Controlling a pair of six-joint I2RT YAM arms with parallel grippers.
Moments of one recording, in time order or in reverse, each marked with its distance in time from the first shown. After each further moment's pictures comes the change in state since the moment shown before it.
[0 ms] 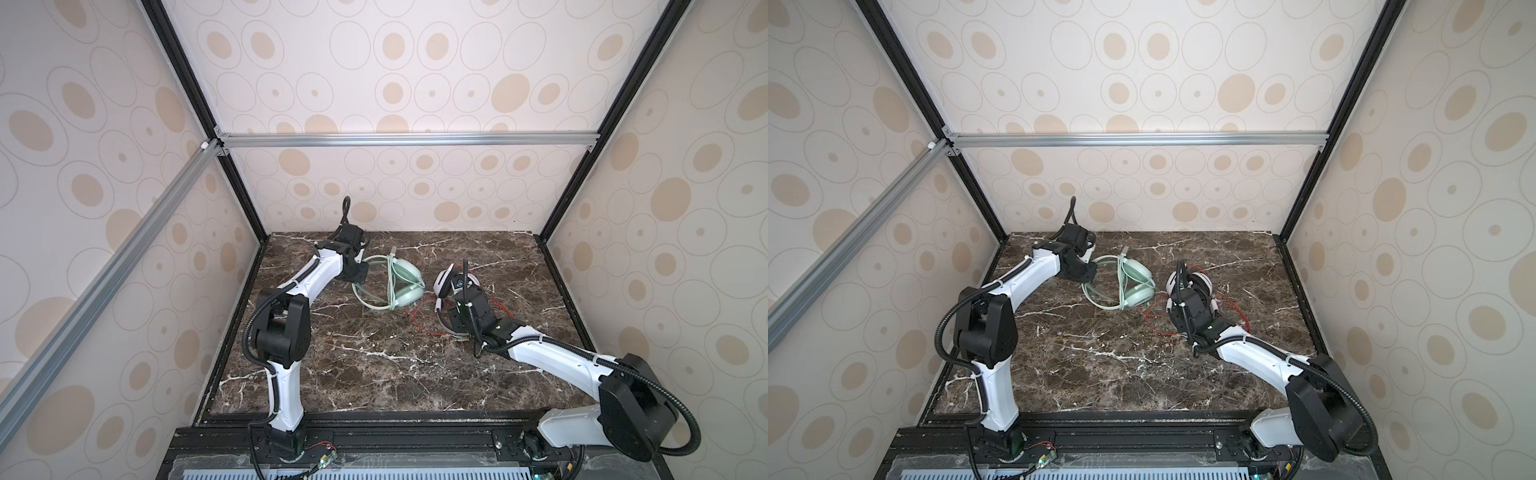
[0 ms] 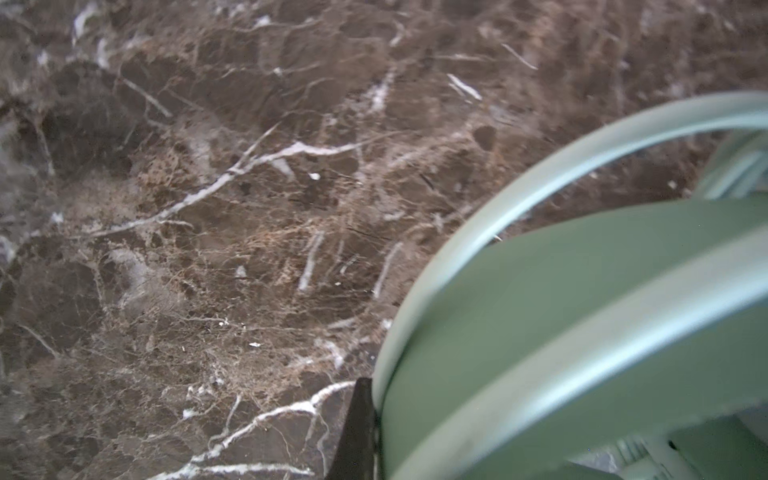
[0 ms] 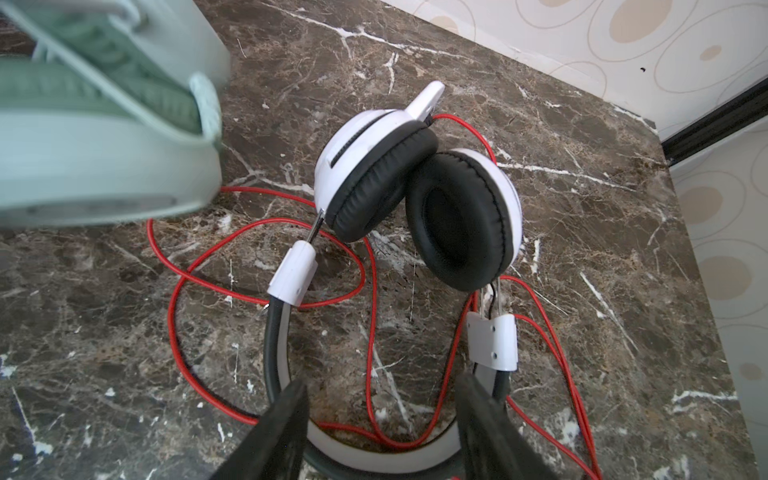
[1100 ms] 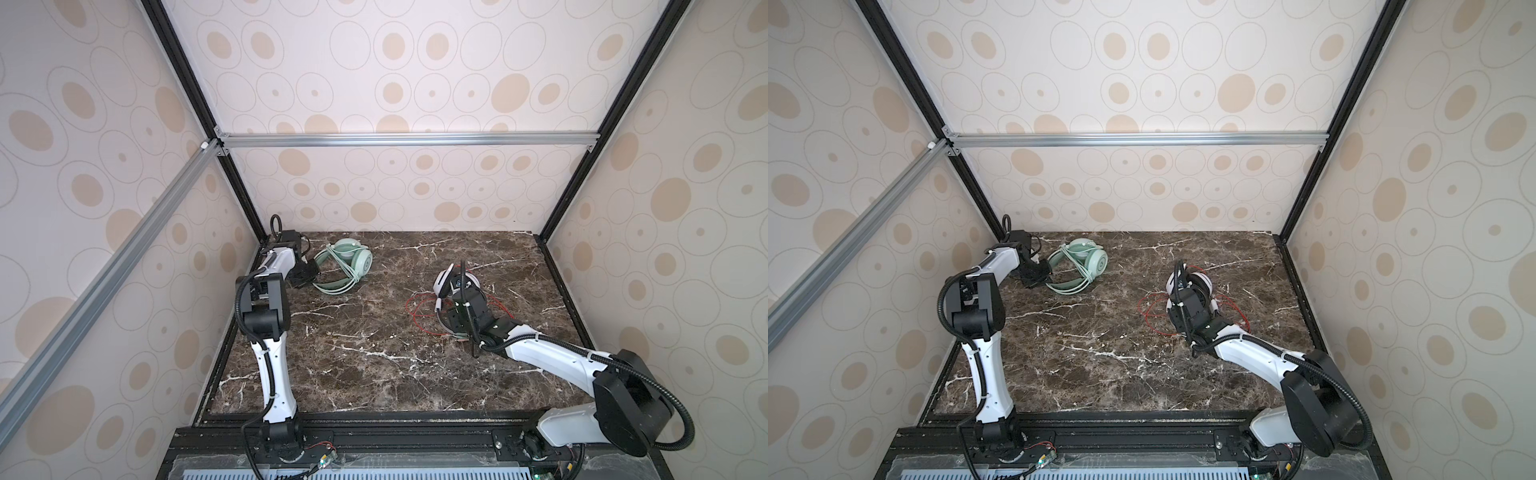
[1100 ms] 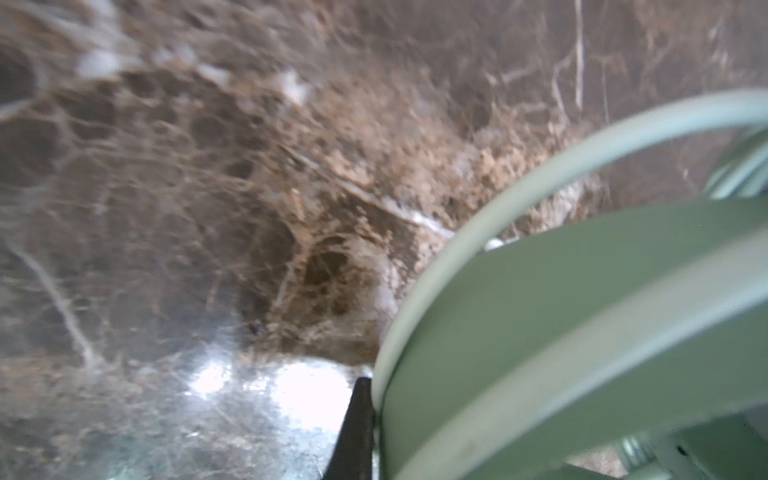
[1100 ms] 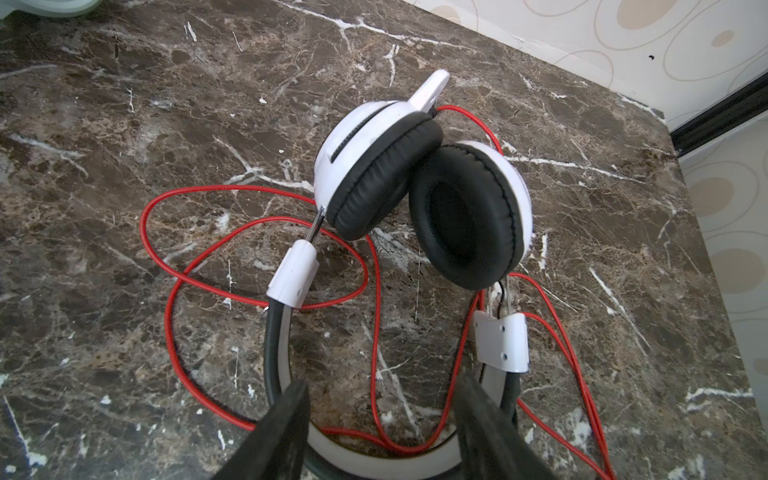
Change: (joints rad) left arm 0.369 0.247 0.122 0.010 0.235 -0.276; right arm 0.003 0.028 0.003 0.003 -0.004 0.008
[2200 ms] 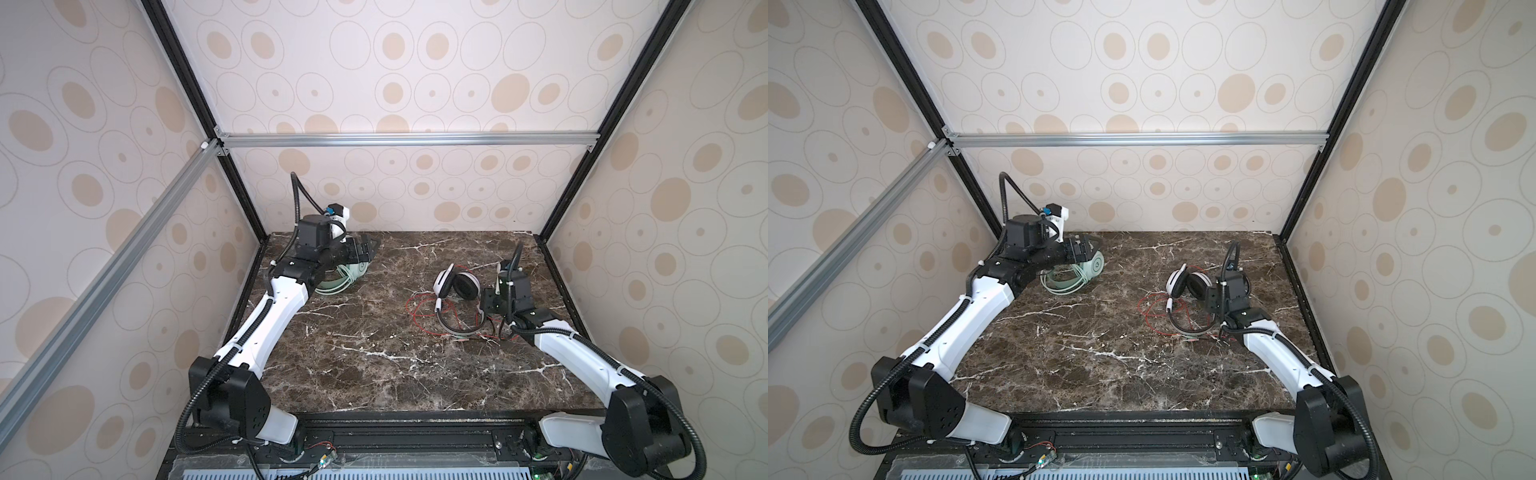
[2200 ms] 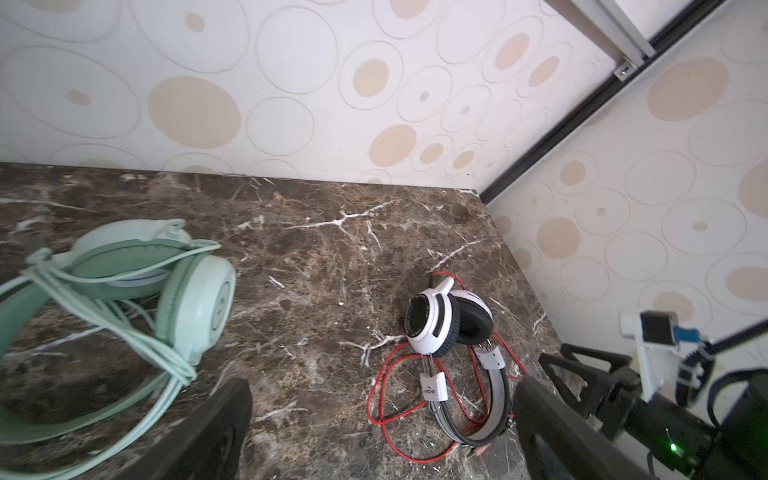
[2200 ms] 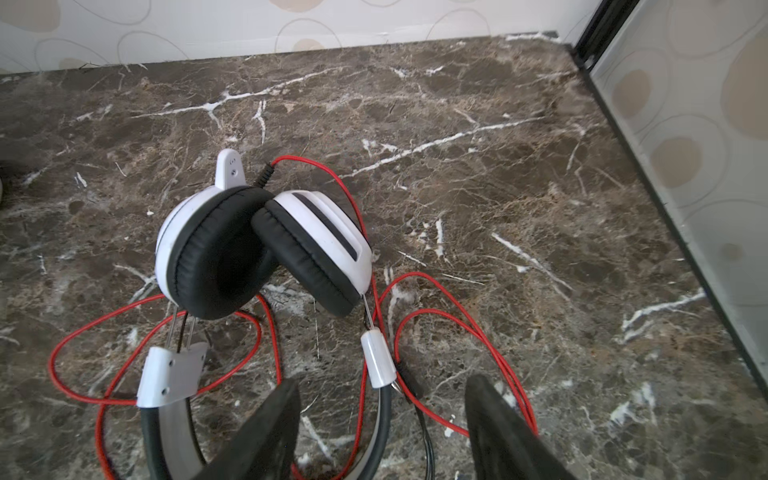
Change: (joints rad) left arm -0.407 -0.799 -0.475 0.463 0.126 0.000; right arm -0.391 -0.063 0.091 -0.098 -0.254 0.142
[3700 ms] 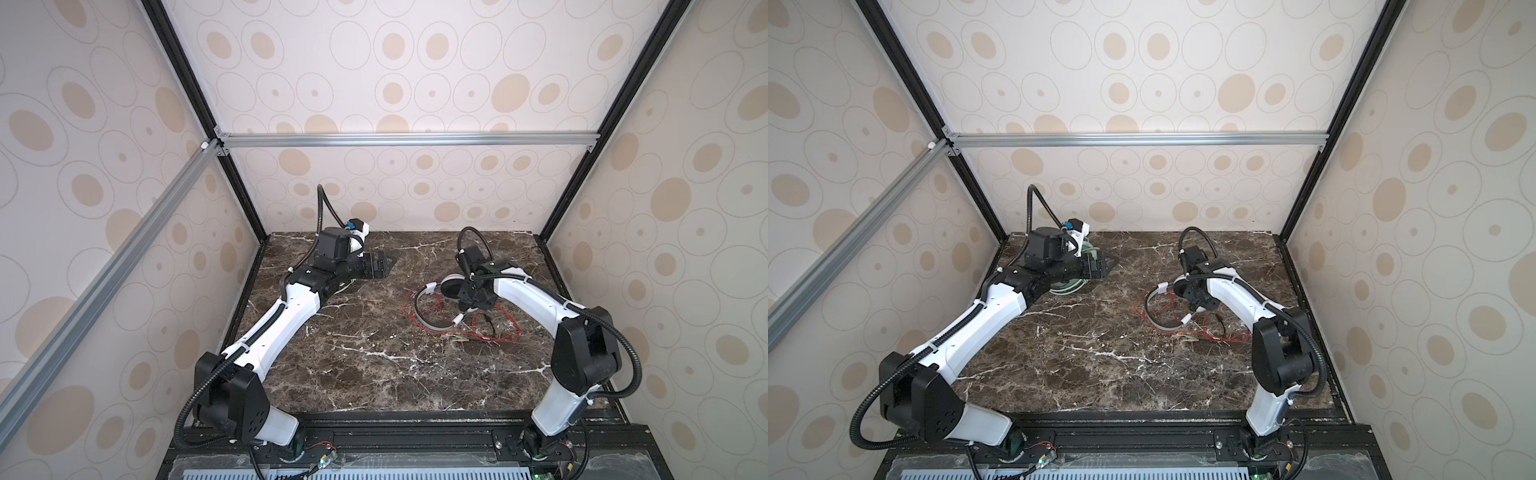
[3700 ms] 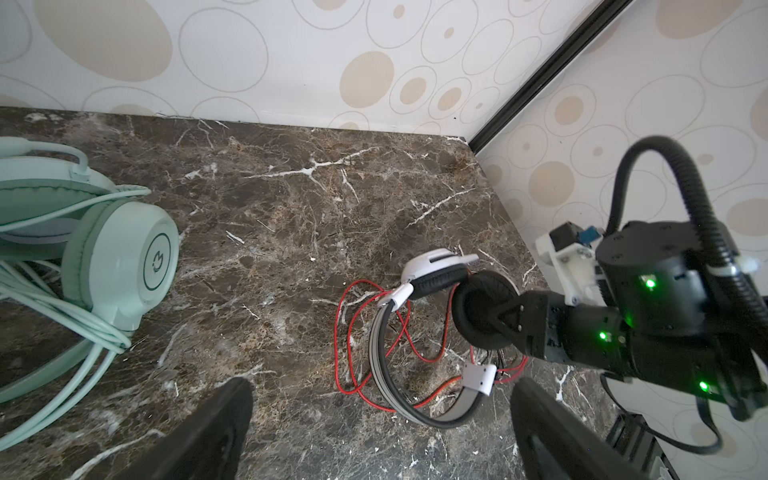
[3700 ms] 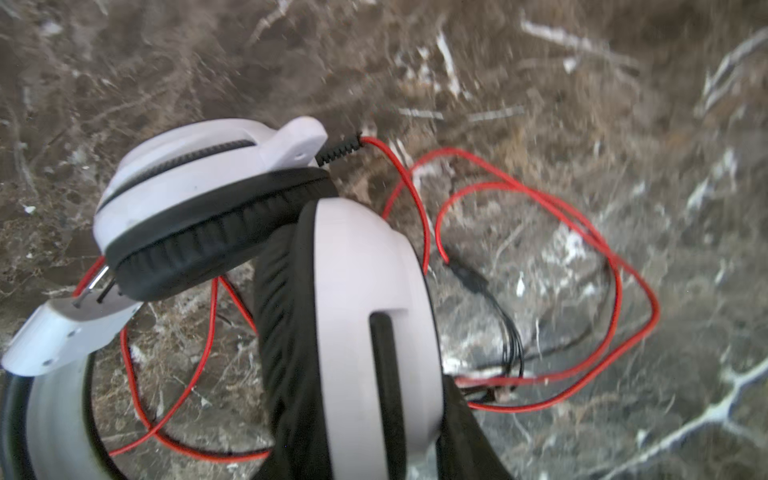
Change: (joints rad) left arm -0.110 -0.006 -0.050 -0.023 -0.038 0.009; right arm 0.165 0.405 0.488 -0.704 0.043 0.692
